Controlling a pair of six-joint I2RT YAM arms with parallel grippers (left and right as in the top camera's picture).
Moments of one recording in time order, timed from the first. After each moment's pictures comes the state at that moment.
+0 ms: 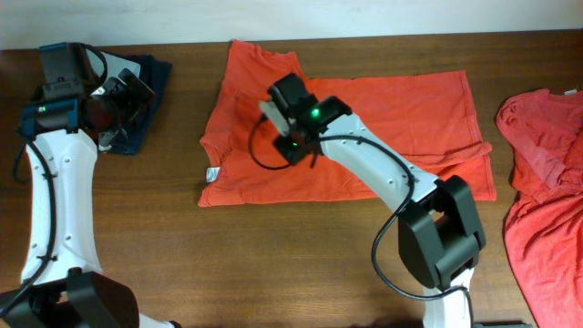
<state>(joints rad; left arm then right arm) 0.19 1.68 1.63 -0.92 0.10 -0.62 0.56 2.06 1.73 -0.93 0.05 -0.15</state>
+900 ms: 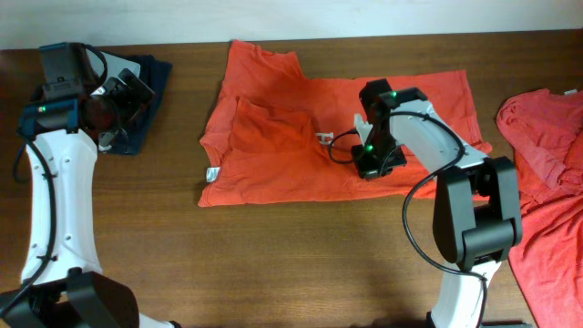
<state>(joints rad) 0.19 1.68 1.63 -0.92 0.10 -0.62 0.22 2.06 1.53 -1.11 -0.11 0.00</state>
